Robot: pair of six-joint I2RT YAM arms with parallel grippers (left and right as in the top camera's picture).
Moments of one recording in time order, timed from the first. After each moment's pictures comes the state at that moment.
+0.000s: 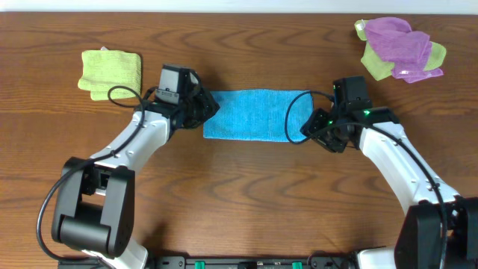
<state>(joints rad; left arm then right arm) -0.26 1.76 1.06 -0.23 0.43 -0.81 0.15 1.58 1.02 -0.69 -0.26 0.70</state>
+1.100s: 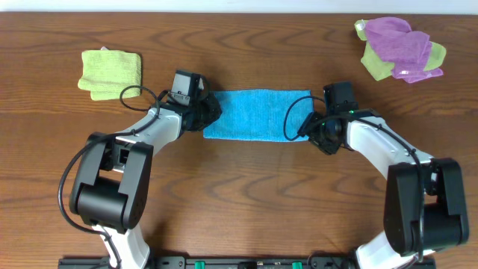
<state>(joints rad) -0.28 1.92 1.07 -0.13 0.38 -0.83 0.15 1.76 0.98 -0.50 -0.17 0.76</state>
